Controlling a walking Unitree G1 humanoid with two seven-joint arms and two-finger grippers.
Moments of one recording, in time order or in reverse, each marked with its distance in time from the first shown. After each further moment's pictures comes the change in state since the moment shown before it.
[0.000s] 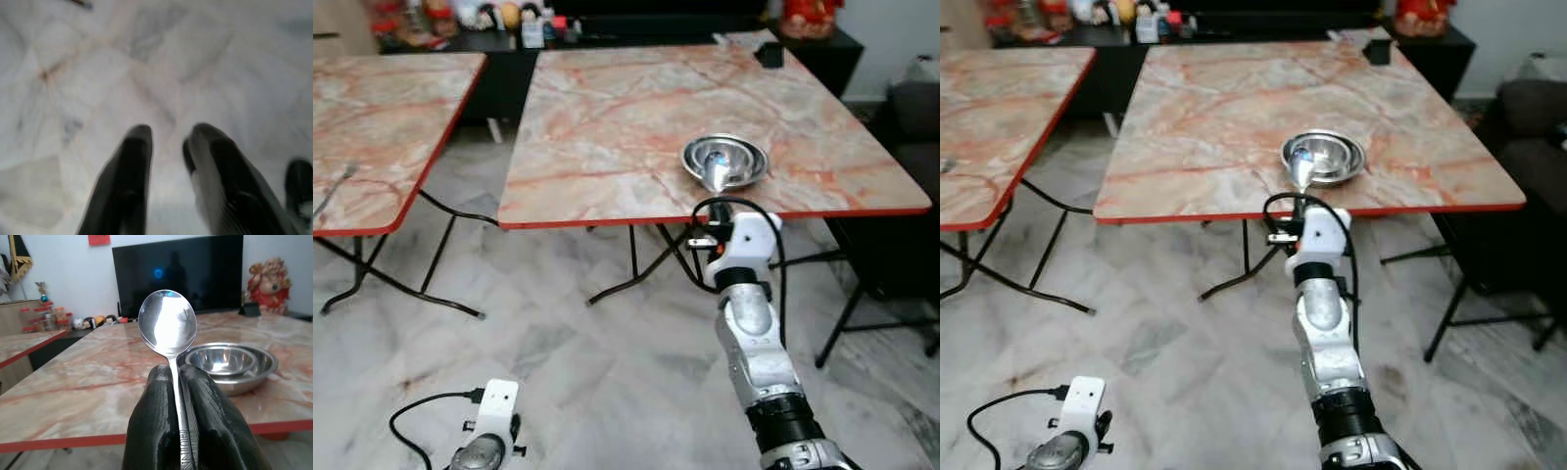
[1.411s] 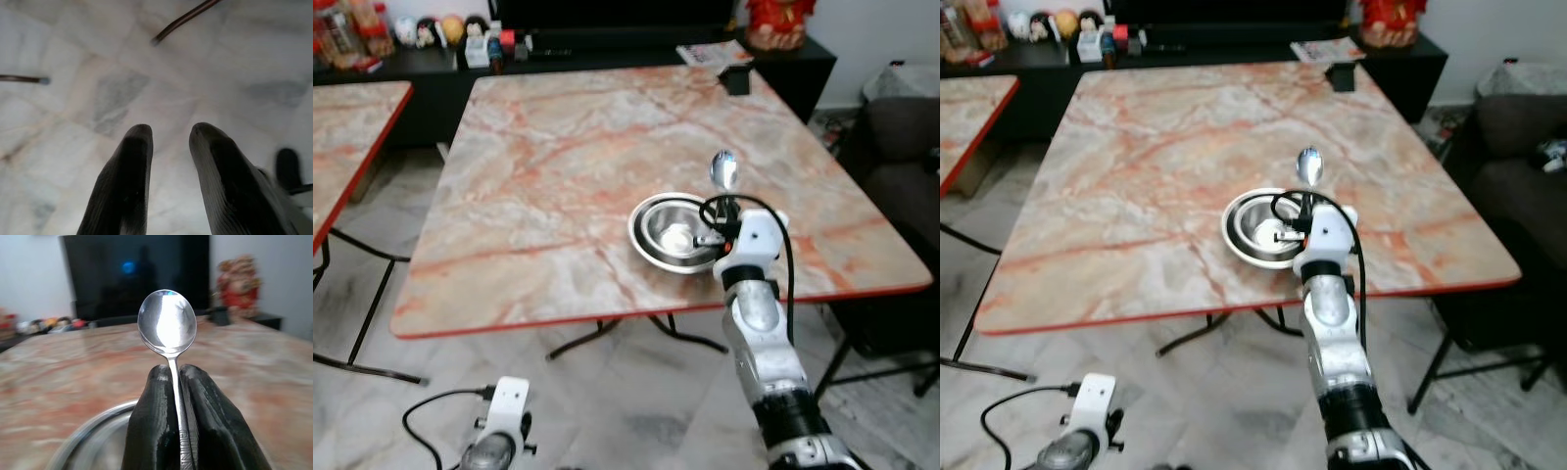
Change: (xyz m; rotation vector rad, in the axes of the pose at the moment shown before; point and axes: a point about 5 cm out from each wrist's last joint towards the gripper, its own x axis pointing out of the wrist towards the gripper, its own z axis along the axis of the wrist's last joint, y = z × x) left arm 0.001 0.004 0.003 0.020 -0.007 -0.005; right arm 0.002 0.009 0.001 0.016 0.001 0.017
